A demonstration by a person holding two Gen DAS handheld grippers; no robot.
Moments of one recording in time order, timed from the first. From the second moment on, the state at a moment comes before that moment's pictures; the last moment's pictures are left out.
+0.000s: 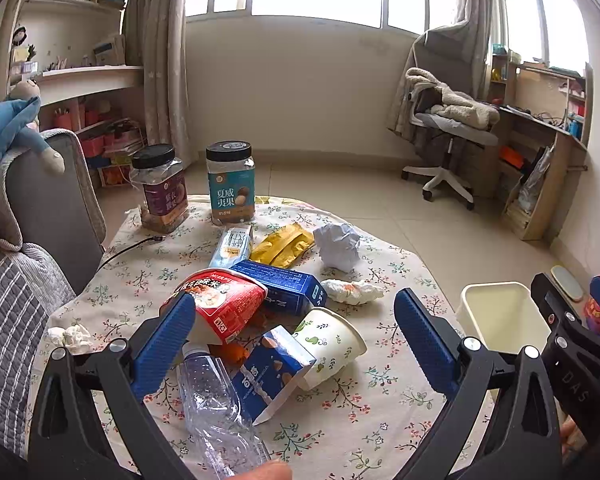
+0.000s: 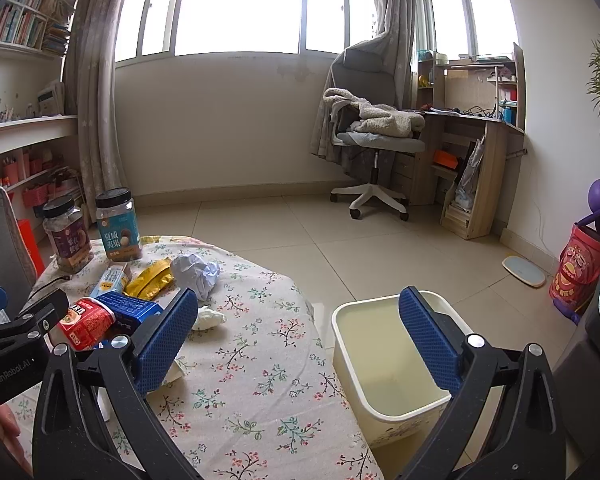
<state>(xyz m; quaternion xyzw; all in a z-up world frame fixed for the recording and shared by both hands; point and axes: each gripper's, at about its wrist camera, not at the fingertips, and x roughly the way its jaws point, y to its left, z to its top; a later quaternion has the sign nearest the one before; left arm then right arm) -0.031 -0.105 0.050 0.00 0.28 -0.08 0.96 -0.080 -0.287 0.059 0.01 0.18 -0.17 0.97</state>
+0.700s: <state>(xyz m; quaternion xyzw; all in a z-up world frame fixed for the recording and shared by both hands) -0.010 -0.059 0.039 -0.04 0.31 0.01 0.95 -0.065 -0.276 0.052 0.05 0.19 -0.14 0.97</state>
